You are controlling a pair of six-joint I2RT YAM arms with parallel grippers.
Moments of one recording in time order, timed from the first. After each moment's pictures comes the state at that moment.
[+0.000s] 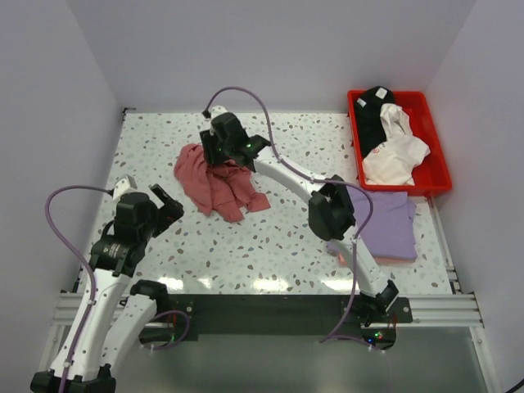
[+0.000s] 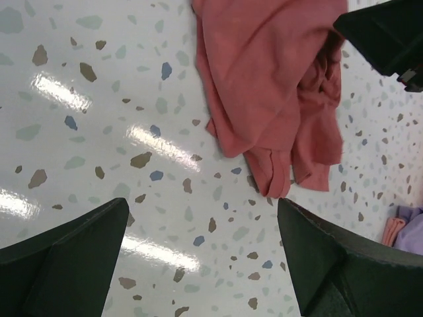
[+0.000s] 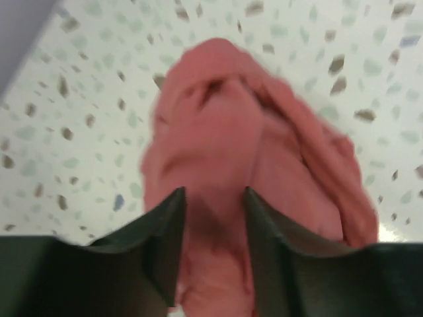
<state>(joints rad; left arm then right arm) -0.18 0.60 0.74 -0.78 -0.21 -0.77 0.81 2.36 2.30 -0.41 0.07 0.32</state>
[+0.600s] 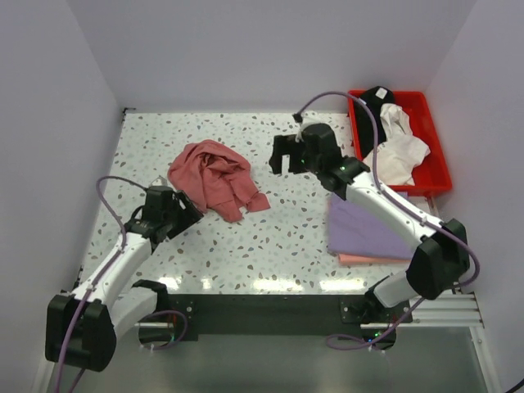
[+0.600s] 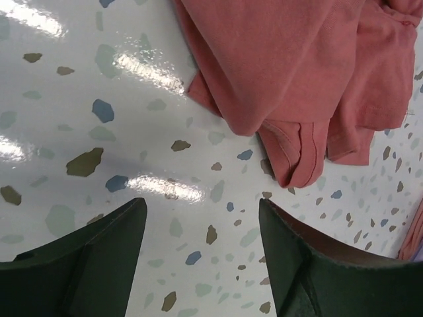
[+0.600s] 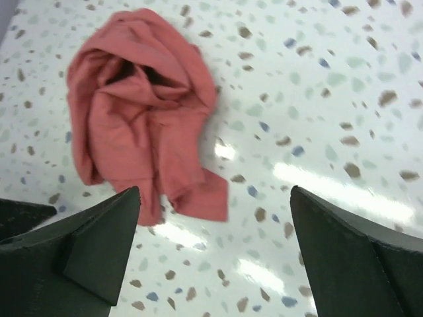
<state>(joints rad) -0.18 0.94 0.52 -0.43 -0.01 -0.77 0.64 1.56 1.37 -0.32 0.08 0.33</state>
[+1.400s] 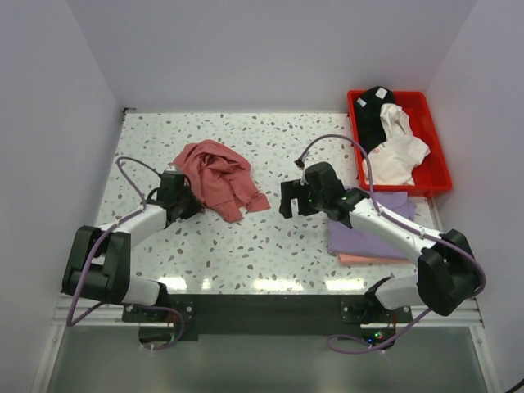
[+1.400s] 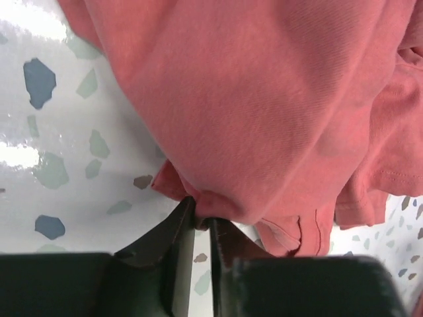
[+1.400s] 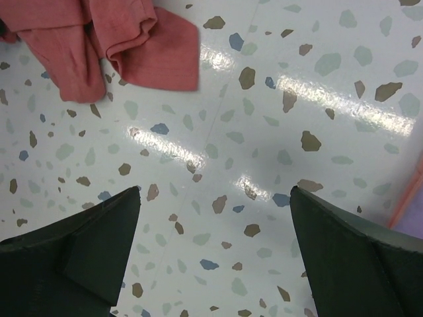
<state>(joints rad) -0.18 1.41 0.62 -0.09 0.02 -0.72 0.62 1.36 0.90 -0.32 -0.01 0.36</state>
